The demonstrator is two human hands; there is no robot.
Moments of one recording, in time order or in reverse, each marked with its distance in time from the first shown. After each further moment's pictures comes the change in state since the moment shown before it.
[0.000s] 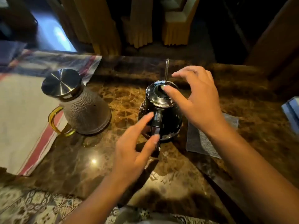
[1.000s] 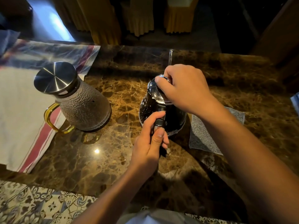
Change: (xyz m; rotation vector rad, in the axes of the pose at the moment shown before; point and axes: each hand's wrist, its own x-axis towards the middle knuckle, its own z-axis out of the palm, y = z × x) left_hand 0.008 -0.003 0.040 -0.357 -0.036 -0.183; right_hand 0.042 -0.018 0.024 -0.207 -0.297 0.004
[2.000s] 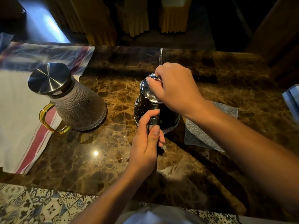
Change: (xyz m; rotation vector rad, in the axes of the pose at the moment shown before) left_hand -0.004 0.002 0.005 0.025 -0.023 0.006; right_hand -0.008 0.000 0.007 0.011 0.099 -0.112
